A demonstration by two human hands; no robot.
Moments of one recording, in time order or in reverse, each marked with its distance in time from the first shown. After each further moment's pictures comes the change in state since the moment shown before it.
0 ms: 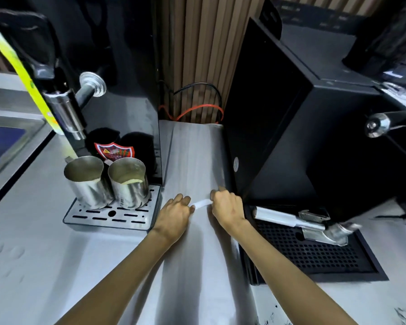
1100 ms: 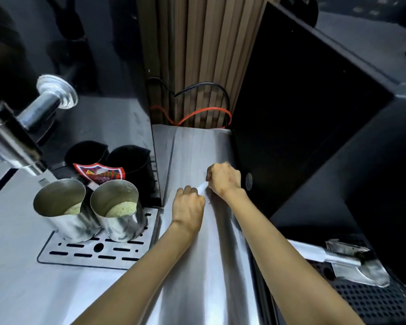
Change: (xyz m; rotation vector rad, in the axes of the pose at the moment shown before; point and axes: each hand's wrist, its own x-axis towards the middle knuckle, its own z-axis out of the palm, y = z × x) left_hand 0.084 0.002 -0.013 0.230 0.006 -0.103; right_hand 0.126 -0.004 -0.021 0.135 0.036 0.061
